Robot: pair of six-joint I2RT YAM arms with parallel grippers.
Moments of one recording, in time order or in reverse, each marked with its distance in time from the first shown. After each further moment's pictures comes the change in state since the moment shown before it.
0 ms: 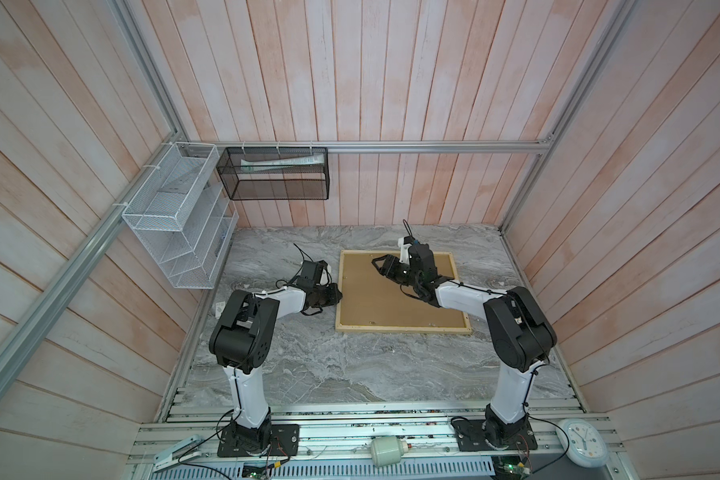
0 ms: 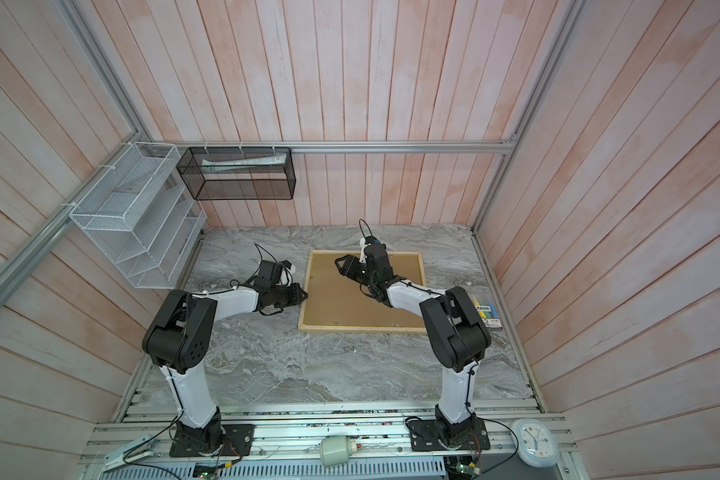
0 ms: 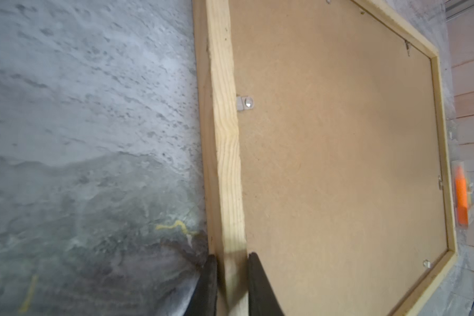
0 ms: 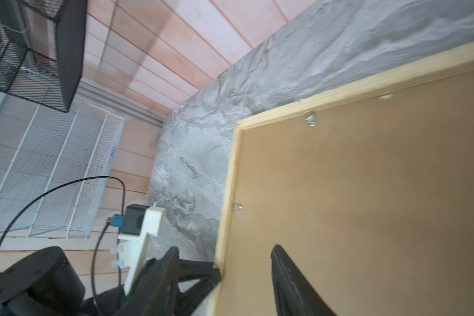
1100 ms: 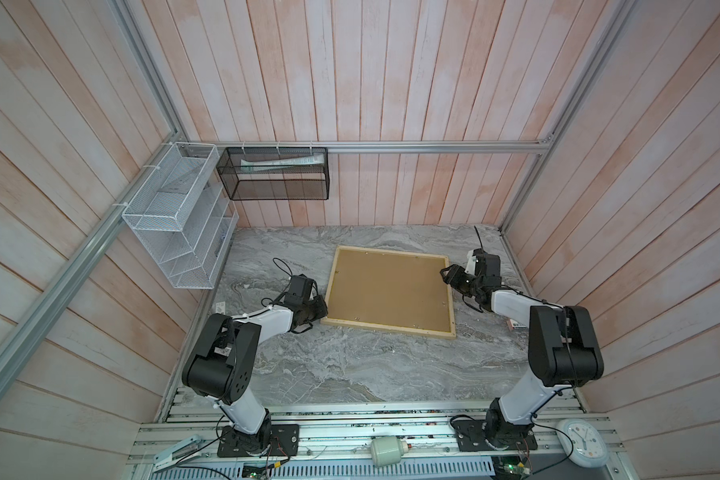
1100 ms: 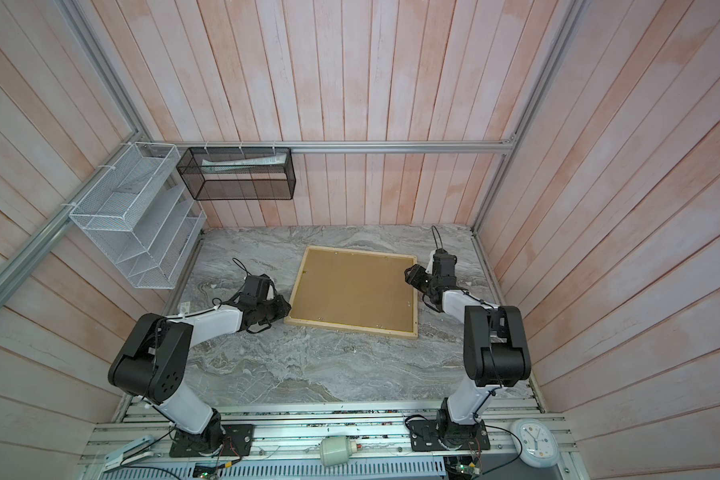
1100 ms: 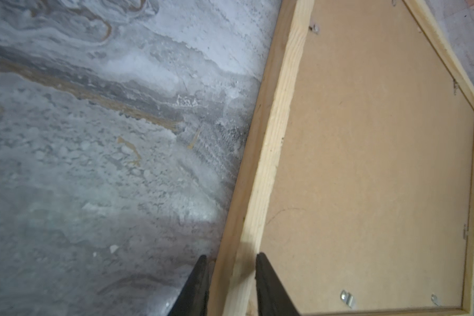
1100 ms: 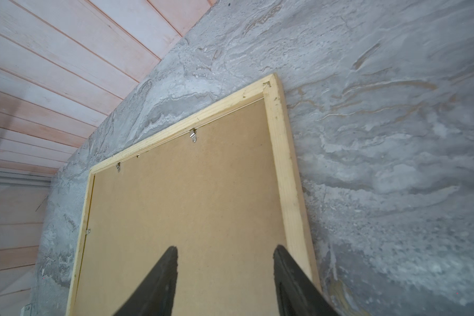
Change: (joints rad) left arm -0.007 -0.261 -0.282 0.012 -0.190 -0.195; right arm -0.439 -0.155 -0.195 -0.193 -0.008 -0.235
